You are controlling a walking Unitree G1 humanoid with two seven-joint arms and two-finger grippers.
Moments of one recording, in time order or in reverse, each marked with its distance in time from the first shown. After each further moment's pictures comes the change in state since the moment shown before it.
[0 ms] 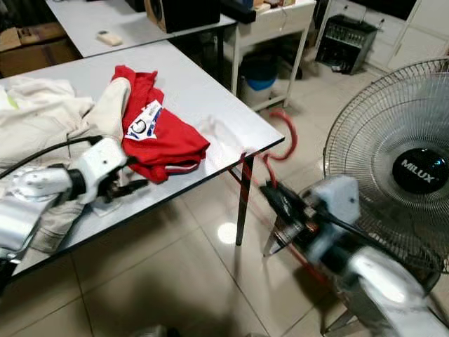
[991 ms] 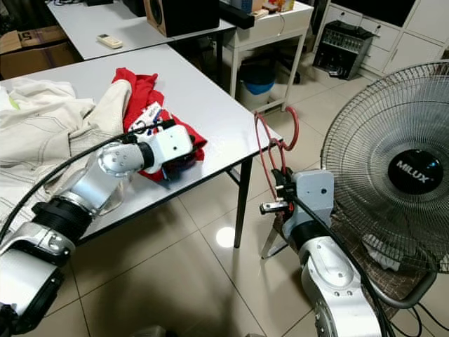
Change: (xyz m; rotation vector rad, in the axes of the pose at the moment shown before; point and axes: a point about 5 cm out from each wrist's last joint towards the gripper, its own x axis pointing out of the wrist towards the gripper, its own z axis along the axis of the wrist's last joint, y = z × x) left arm 0.087 -0.007 0.064 0.270 -0.189 -0.007; right arm 0.046 -0.002 -0.020 -0.080 -0.018 -0.514
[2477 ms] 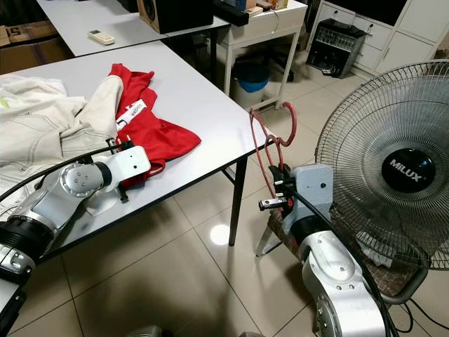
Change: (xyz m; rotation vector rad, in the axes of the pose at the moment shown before) left arm -0.047 -0.003 -0.076 0.047 0.324 0.086; right arm 0.004 0.000 0.007 0.000 -0.002 0.032
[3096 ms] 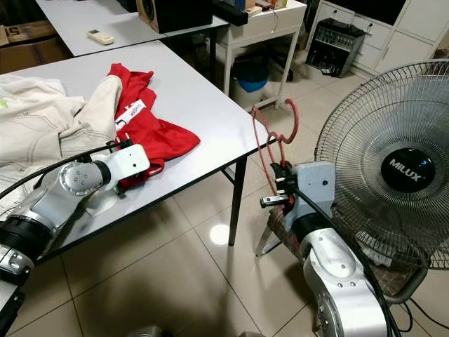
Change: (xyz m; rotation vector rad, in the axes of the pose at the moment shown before) left arm 0.000 0.000 0.000 0.008 0.022 0.001; right arm 0.002 -0.001 0.003 0.000 -0.009 0.002
